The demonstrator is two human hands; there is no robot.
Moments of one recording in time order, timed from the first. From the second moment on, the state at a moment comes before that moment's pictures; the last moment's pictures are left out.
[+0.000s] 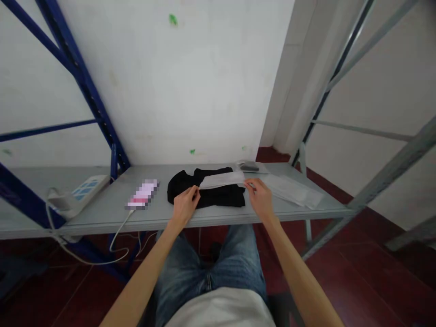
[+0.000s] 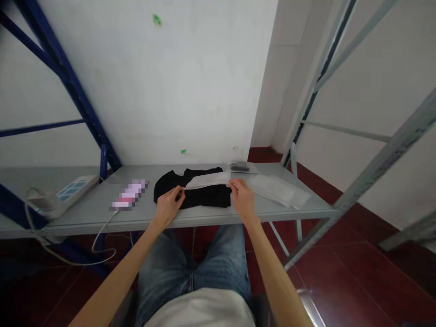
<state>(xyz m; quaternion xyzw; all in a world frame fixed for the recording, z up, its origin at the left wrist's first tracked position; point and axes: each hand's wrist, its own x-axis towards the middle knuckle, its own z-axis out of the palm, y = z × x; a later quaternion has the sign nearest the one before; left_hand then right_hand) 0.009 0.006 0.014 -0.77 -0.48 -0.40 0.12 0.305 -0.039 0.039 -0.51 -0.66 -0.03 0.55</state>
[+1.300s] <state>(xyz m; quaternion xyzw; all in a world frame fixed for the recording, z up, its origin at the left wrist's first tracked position) 0.046 0.004 0.047 -0.78 -0.48 -0.34 0.22 0.197 0.007 0.081 -0.62 -0.74 -0.08 0.24</state>
